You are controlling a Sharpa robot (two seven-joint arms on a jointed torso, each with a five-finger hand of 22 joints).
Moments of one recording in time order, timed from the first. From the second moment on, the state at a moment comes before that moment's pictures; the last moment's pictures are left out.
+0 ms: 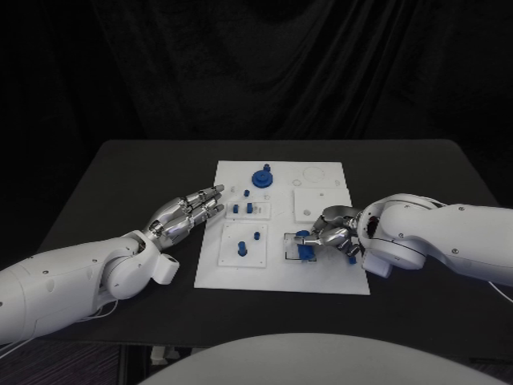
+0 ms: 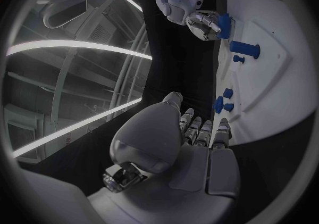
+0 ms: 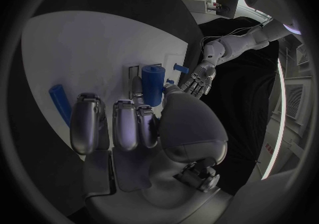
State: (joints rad) left arm 0.97 -0.85 -0.21 1.33 -0.18 0.14 0.68; left_hand 1.53 0.28 -0.08 0.22 0.57 0.26 0.10 0.06 0.04 0.04 0.11 0.10 0.02 0.00 0.12 0.00 0.00 0.15 0.02 0.21 0.01 0.04; right arm 1.20 -0.86 -0.25 1.67 -0.82 -0.10 -0.45; right_hand 1.19 0.04 -0.02 0.34 0.55 0.84 0.06 0.55 0.58 1.47 -0.03 1.57 1.31 1.46 -0.09 1.43 1.31 0.04 1.47 0.02 1.37 1.31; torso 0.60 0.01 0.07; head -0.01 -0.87
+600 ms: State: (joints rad) left arm 0.97 -0.84 -0.21 1.32 -0.18 0.14 0.68; left_hand 1.53 0.28 -0.08 0.22 0.57 0.26 0.10 0.06 0.04 0.04 0.11 0.10 0.02 0.00 0.12 0.00 0.00 0.15 0.02 0.21 0.01 0.04; right arm 1.20 -0.86 -0.25 1.66 -0.81 -0.09 -0.46; right_hand 1.07 0.07 -0.04 0.29 0.27 0.83 0.06 0.53 0.54 1.47 -0.02 1.57 1.31 1.46 -0.08 1.43 1.29 0.04 1.47 0.03 1.35 1.31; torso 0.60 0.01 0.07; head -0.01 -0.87
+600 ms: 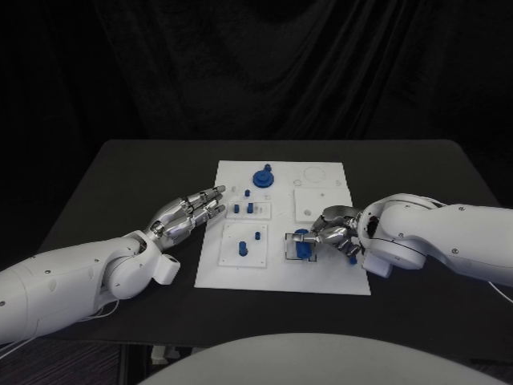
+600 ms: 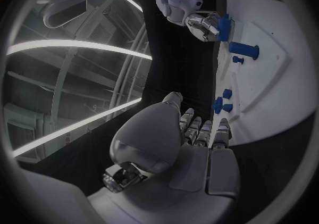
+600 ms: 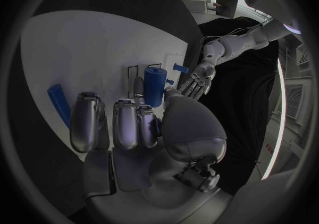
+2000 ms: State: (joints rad) left arm 0.97 -0.84 -0.21 1.31 -0.18 0.15 0.67; left_hand 1.53 0.28 -0.08 0.22 0.57 0.26 0.10 0.06 0.04 0.04 0.11 0.10 0.02 0.00 0.12 0.00 0.00 0.15 0.02 0.21 0.01 0.04; right arm 1.20 -0.87 -0.25 1.67 -0.81 -0.09 -0.44; right_hand 0.95 0.12 -0.20 0.29 0.09 0.83 0.06 0.58 0.53 1.46 -0.02 1.57 1.31 1.46 -0.08 1.43 1.28 0.04 1.47 0.03 1.35 1.31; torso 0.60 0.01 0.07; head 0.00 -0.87
